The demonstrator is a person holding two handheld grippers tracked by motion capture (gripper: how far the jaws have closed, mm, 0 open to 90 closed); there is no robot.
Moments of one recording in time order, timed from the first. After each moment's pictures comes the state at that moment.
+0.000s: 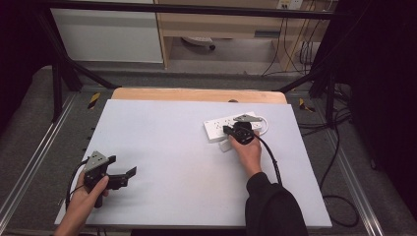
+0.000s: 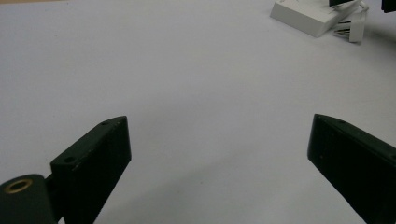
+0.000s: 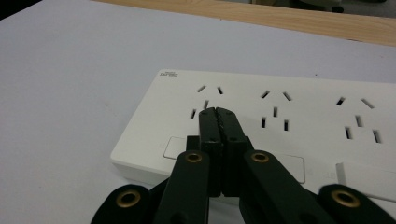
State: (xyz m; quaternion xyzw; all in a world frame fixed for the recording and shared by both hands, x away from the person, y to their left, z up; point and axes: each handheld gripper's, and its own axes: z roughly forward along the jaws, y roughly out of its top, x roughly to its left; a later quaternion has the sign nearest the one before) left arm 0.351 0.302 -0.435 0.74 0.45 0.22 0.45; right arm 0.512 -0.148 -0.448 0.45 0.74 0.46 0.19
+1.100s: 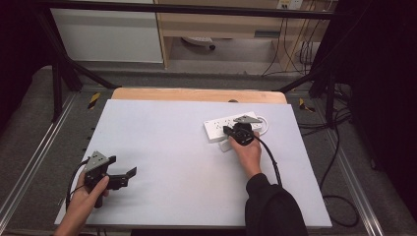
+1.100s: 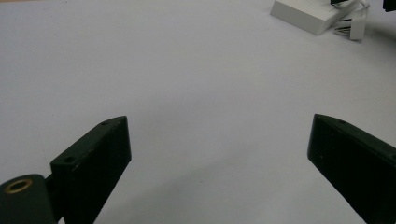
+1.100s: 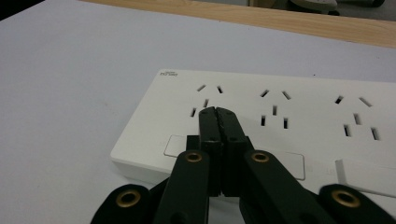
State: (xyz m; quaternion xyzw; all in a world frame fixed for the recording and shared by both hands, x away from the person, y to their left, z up) left arm 0.352 0.302 -0.436 0.74 0.45 0.22 0.45; right arm 0.509 -0.148 -0.450 0.45 0.74 0.46 0.20
